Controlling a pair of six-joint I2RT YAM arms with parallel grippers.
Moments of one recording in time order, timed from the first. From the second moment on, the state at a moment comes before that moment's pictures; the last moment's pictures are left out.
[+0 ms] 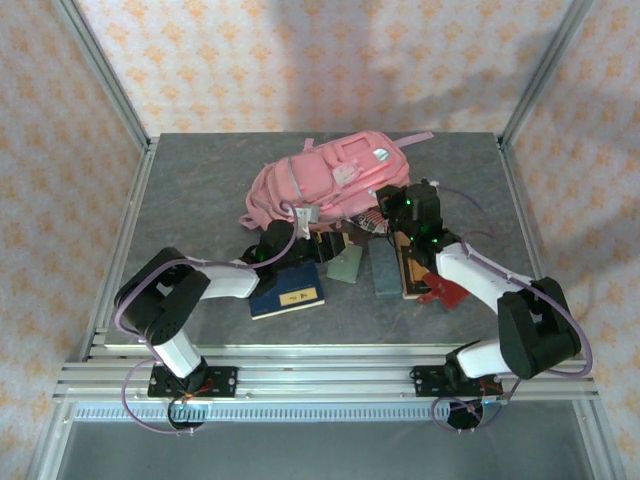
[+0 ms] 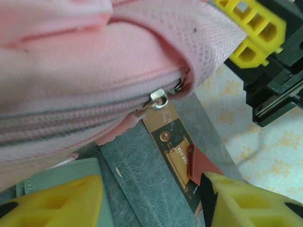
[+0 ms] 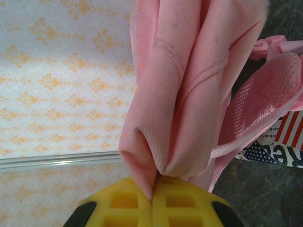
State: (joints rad) left arm -0.64 1.68 0.68 0.73 0.30 -0.75; right arm 0.39 1.39 0.78 0.29 -0.04 1.36
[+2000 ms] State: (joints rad) left arm -0.52 1.44 0.59 0.35 -0.01 -0.50; right arm 0.34 1.77 1.05 0.26 -0.21 1.25
